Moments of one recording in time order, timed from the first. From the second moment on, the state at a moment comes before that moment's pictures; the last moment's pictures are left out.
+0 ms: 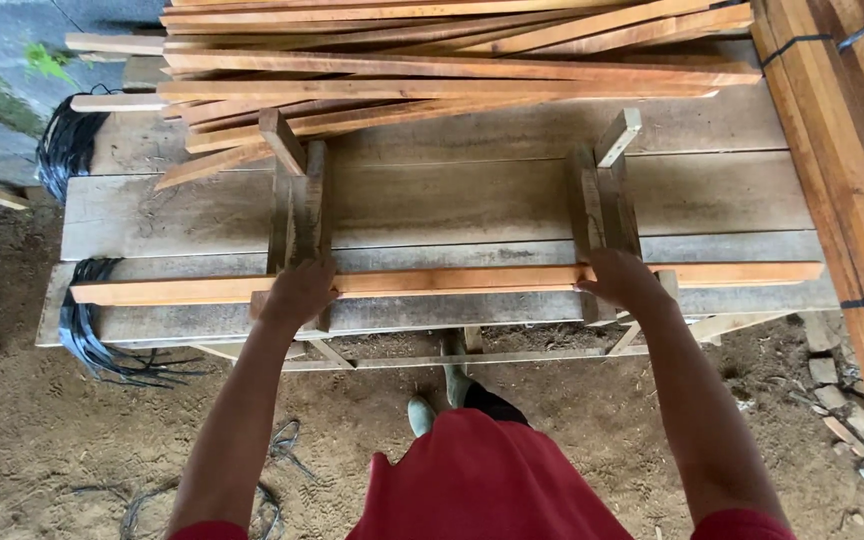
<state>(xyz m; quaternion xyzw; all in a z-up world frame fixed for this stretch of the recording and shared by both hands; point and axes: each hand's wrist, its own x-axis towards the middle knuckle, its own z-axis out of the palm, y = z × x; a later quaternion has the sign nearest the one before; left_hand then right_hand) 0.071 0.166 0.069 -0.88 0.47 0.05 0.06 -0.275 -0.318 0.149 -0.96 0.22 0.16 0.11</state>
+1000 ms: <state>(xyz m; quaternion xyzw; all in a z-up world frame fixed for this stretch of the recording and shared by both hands) 0.111 0.163 0.010 -0.90 0.37 0.19 0.12 -0.277 -0.365 0.056 -0.95 0.23 0.20 0.05</state>
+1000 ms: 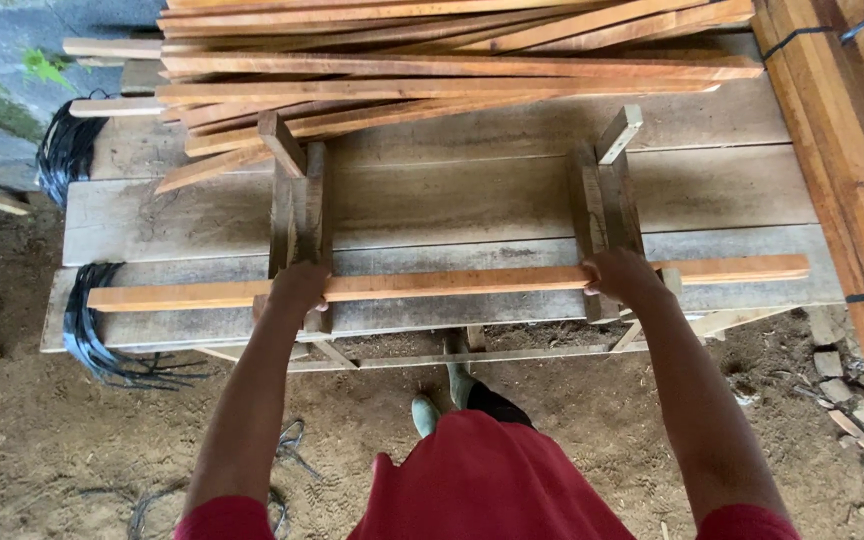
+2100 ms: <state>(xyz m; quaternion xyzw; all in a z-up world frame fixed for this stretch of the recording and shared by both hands) 0.100 0.153 -0.009 -0.91 0.37 0.19 0.05 -0.269 -0.361 0.058 -0.94 0.25 0.23 0.03</state>
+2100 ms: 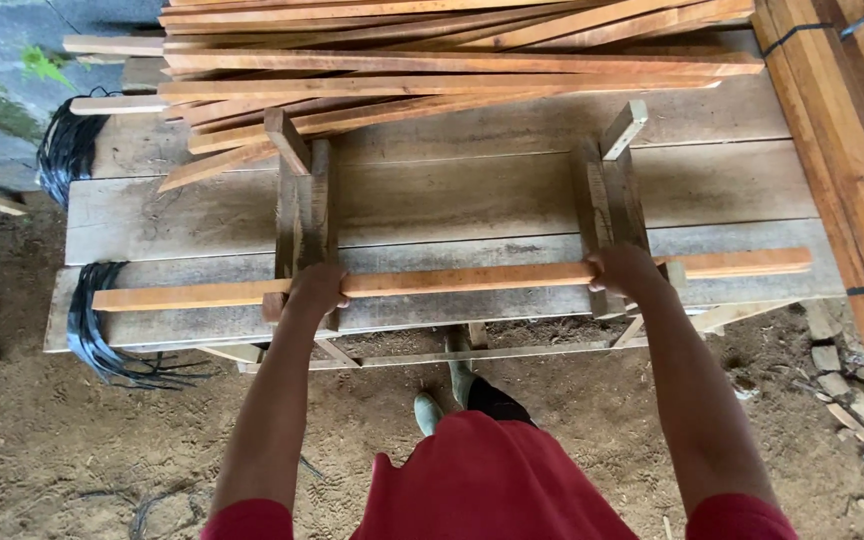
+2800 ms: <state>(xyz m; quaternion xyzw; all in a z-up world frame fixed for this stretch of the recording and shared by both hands) 0.101 0.118 0.125 -0.83 0.34 0.44 -0.08 -0.191 -0.308 0.197 -0.89 0.19 0.33 0.26</state>
